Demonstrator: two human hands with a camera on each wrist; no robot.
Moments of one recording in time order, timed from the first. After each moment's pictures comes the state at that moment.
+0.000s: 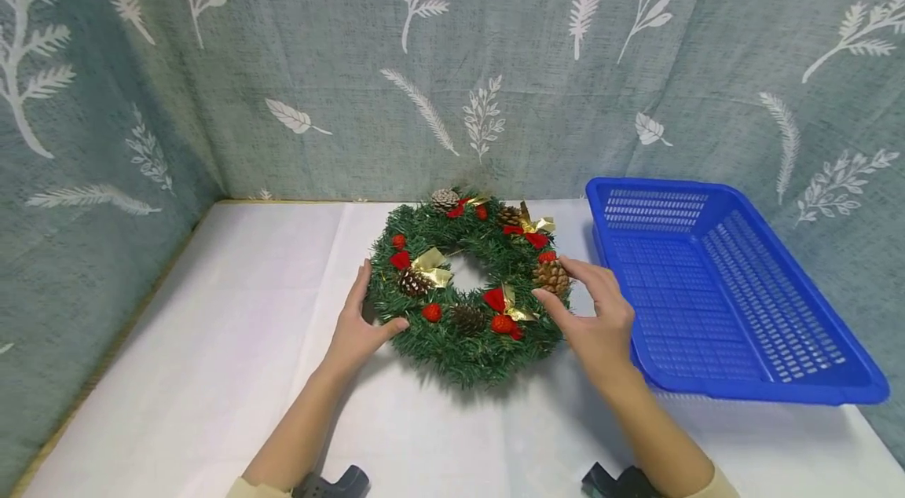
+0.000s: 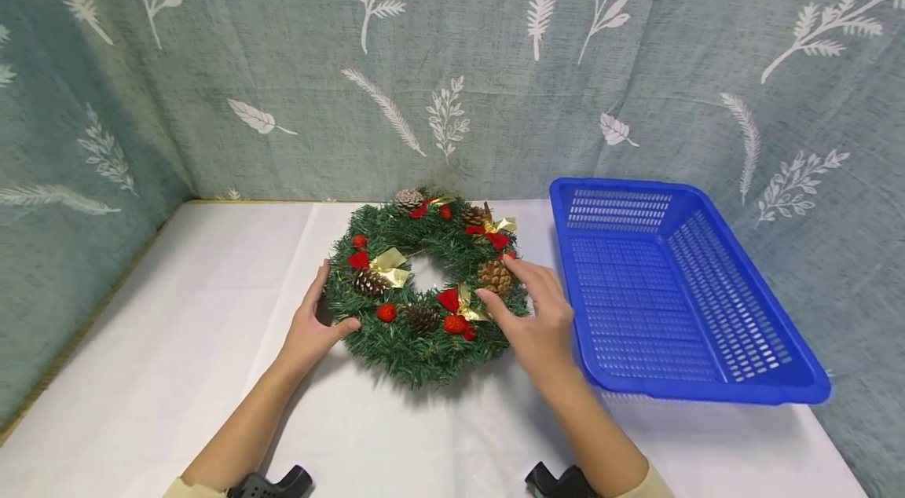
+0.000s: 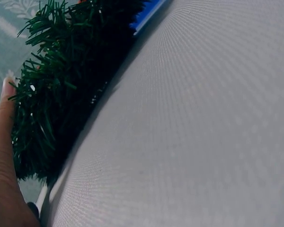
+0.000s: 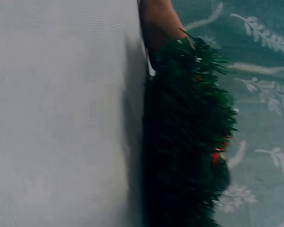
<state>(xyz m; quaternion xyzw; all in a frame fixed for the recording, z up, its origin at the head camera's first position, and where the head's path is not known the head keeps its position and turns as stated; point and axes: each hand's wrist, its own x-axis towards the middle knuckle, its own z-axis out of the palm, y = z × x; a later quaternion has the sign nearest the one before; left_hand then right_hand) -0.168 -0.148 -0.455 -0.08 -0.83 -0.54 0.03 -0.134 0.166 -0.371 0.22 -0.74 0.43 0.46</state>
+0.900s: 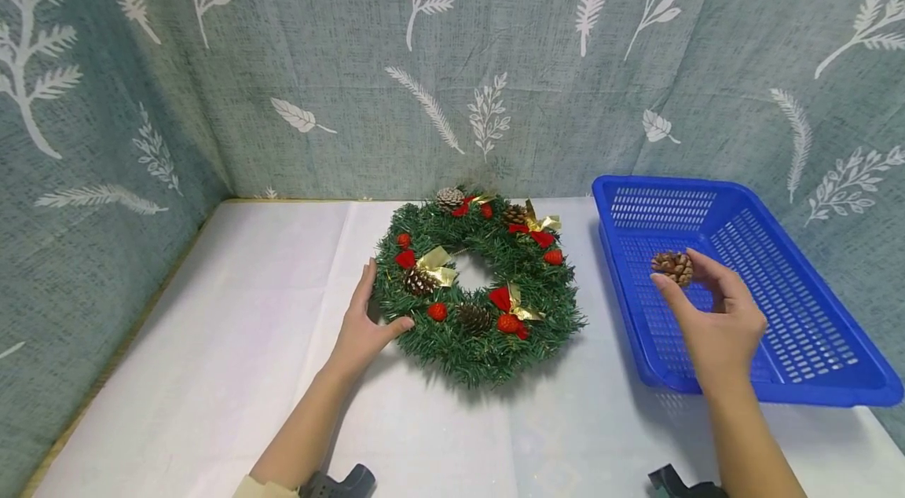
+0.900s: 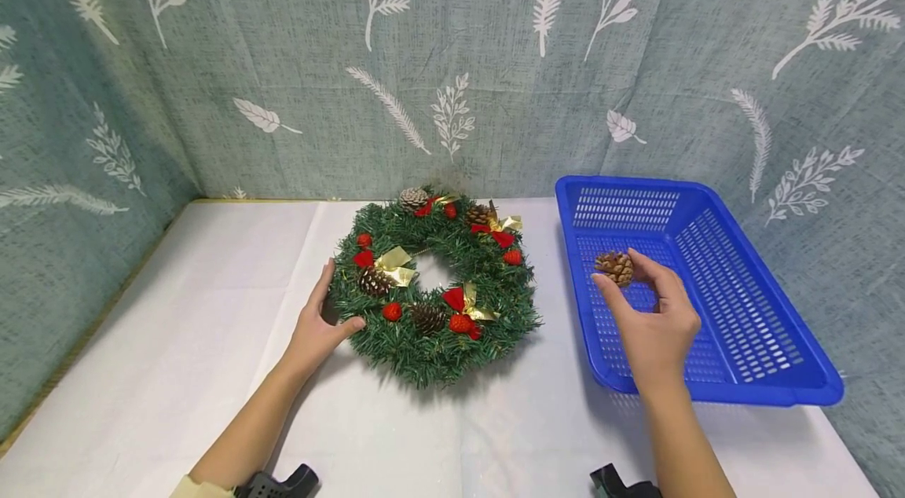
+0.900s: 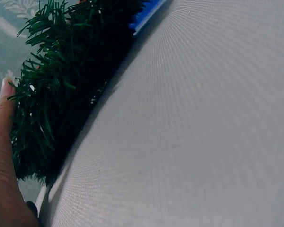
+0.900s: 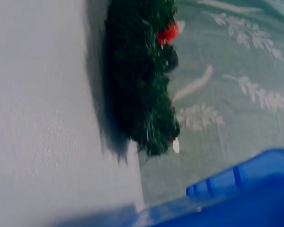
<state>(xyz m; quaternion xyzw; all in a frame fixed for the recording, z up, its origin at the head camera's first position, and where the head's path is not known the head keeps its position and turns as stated) -0.167 -0.149 -0.453 -0.08 -0.83 -0.55 0.03 -0.114 0.250 -0.349 0.03 -0.74 0.49 0.45</state>
